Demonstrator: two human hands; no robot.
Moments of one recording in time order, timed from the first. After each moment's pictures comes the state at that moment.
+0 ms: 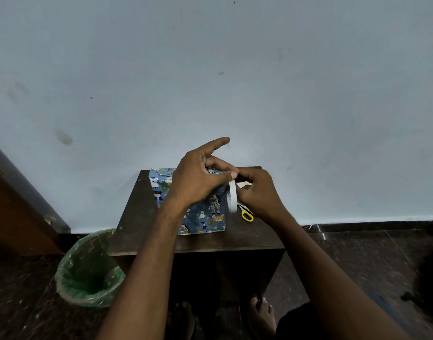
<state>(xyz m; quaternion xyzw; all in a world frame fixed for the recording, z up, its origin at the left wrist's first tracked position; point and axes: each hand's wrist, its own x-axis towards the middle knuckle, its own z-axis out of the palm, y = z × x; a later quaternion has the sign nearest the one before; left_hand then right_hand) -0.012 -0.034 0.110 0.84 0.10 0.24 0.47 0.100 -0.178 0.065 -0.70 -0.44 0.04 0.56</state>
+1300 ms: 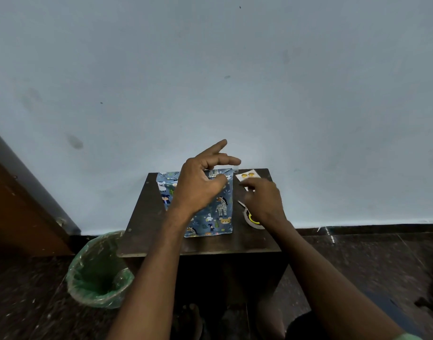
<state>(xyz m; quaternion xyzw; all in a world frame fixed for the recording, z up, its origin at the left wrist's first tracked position) -0.026 -0.041 0.110 0.82 0.08 0.34 0.45 0.116 -0.161 0.026 -0.86 -0.33 -0.06 0.39</state>
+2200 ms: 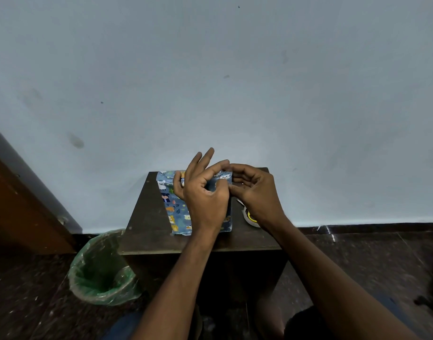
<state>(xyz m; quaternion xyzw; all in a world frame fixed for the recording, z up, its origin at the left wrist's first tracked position) -0.017 -0.089 0.074 0.73 0.23 0.51 0.40 0.080 -0.168 0.065 -0.58 -0.38 0.14 0.70</state>
